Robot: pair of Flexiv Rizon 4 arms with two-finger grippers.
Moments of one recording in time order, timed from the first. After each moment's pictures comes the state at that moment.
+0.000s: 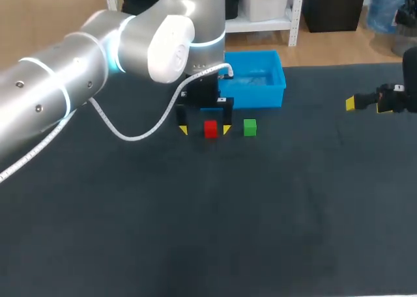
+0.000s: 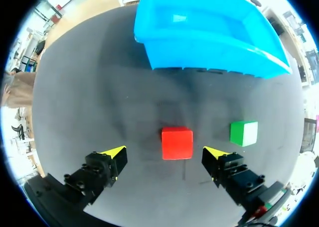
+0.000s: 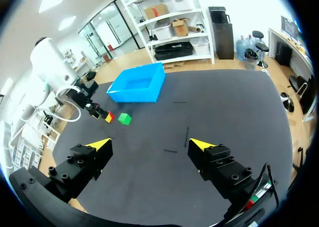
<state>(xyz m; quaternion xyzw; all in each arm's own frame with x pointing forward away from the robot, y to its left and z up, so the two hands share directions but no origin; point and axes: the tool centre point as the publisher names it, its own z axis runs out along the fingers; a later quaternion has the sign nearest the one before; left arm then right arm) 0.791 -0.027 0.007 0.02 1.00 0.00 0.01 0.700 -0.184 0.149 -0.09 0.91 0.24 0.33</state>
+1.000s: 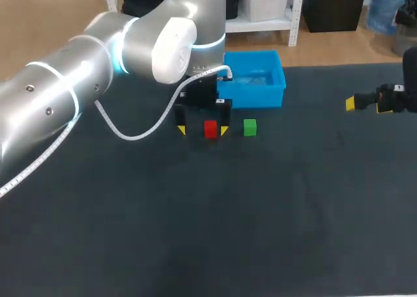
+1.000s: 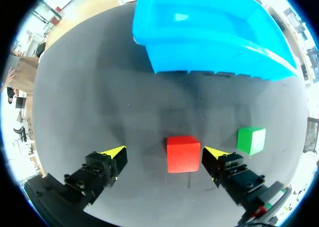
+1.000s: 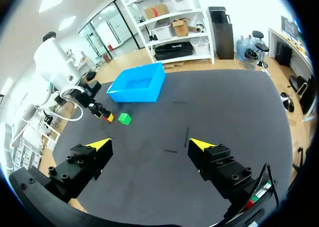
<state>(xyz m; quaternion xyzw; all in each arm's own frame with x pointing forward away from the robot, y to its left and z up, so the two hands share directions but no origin) 0.801 -0.023 -0.002 0.02 1.00 0.01 0.01 0.700 -0.184 0.149 -0.09 0.91 0.24 0.33</state>
